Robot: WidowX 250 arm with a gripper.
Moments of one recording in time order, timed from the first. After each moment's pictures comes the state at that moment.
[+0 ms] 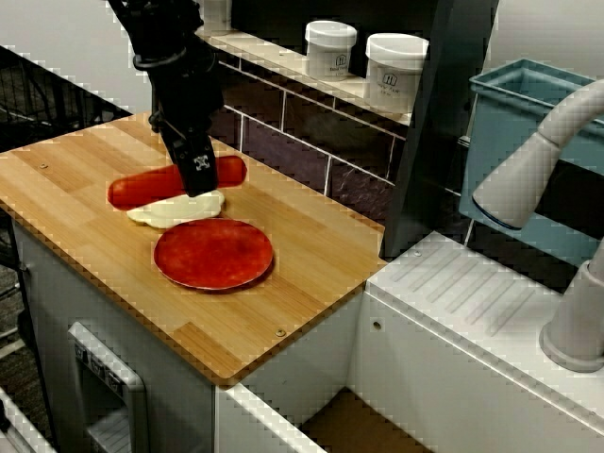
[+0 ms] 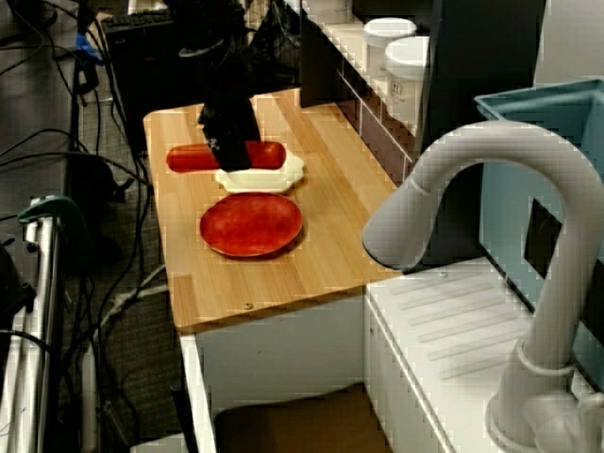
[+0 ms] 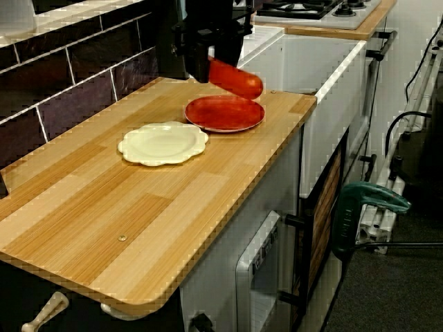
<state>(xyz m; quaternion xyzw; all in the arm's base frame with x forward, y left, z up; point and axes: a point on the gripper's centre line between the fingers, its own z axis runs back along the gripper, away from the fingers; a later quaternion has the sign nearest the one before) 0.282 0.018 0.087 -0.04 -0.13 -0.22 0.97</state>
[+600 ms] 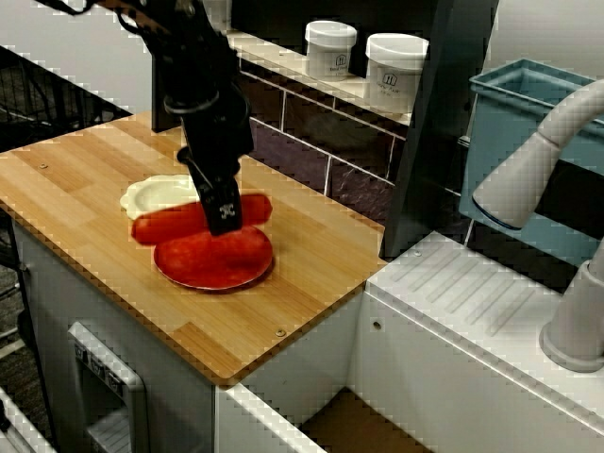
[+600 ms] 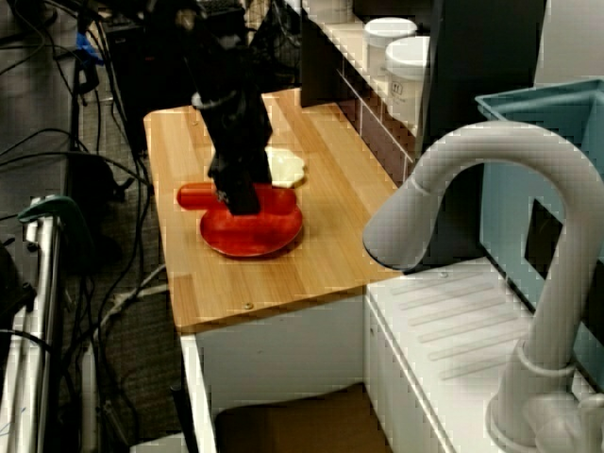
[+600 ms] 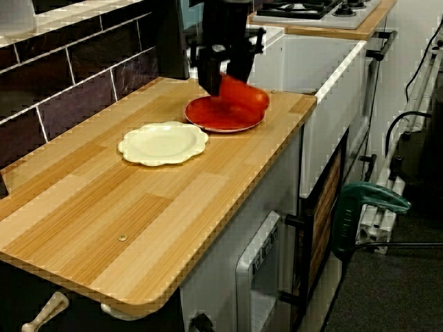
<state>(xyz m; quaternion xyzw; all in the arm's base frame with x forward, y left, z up) 0.283 -0.009 0.056 0.00 -0.12 -0.25 0.96</state>
